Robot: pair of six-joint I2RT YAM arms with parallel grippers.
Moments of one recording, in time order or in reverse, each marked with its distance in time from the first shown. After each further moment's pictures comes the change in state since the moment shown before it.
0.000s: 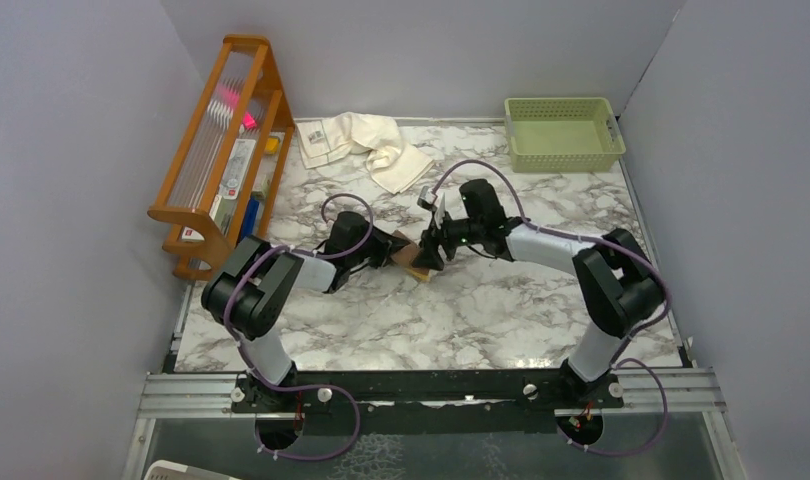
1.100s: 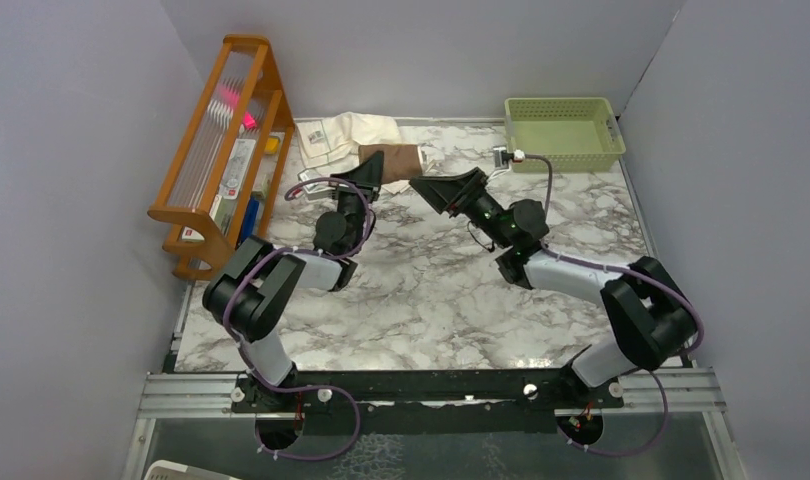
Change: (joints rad) left arm -0.039 -0.050 0.020 0.868 -0.602 0.211; right arm 0.013 -0.261 -0.234 1.019 0.452 1.243
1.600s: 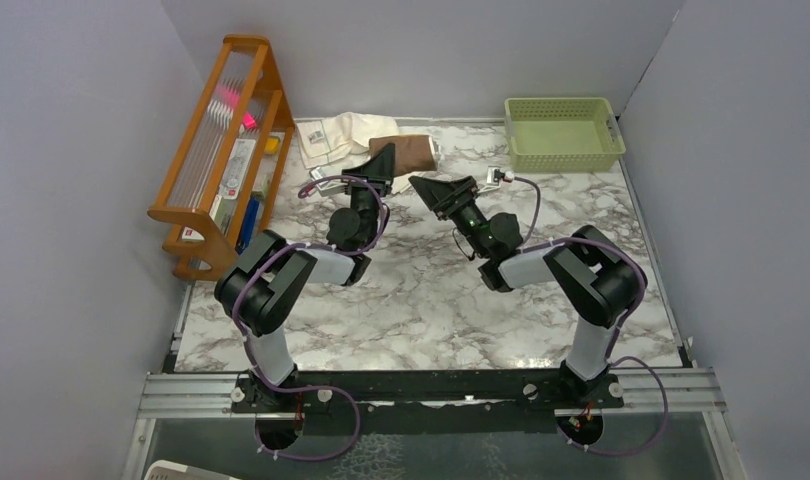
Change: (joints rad) left arm -0.080 0.092 0.122 0.044 -0.098 -0.018; right arm 0.050 0.332 -0.024 0.333 0.259 0.086
